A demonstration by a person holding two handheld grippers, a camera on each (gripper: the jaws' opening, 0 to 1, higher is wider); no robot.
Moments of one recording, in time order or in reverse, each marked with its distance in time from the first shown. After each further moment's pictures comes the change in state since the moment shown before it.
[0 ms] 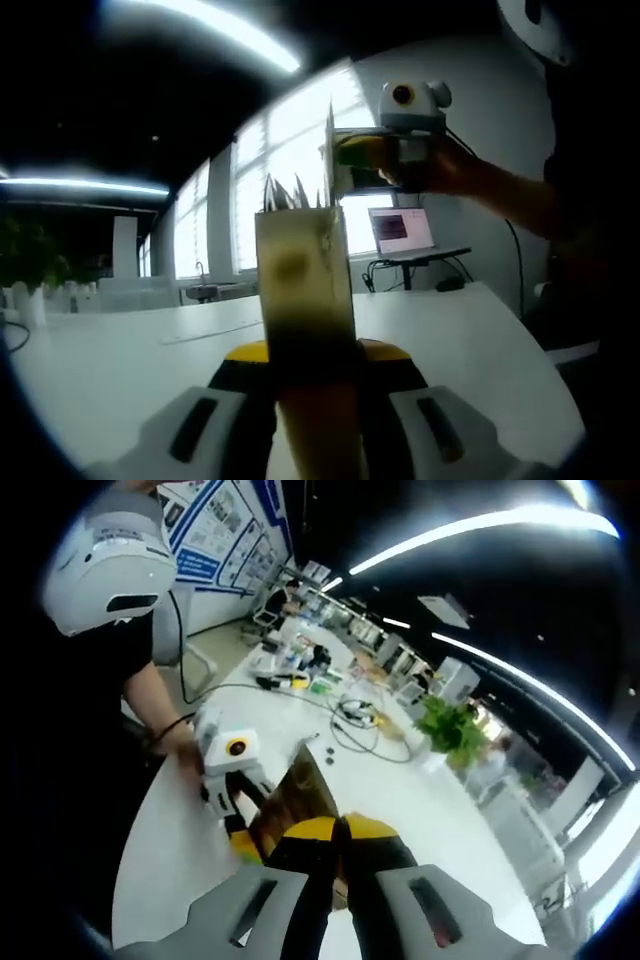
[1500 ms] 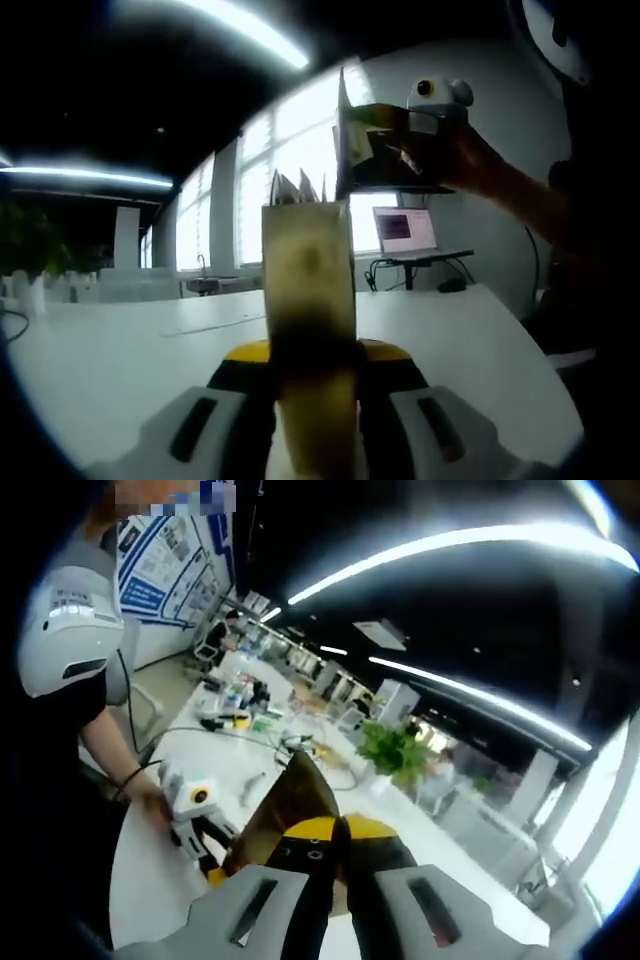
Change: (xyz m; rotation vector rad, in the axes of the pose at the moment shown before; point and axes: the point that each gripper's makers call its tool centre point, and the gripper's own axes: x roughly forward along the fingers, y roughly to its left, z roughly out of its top) left arm -0.001 0.000 -0.003 -0.036 0.016 0.009; right arm -0.046 -0.034 0.030 0.095 -0.131 -0.281
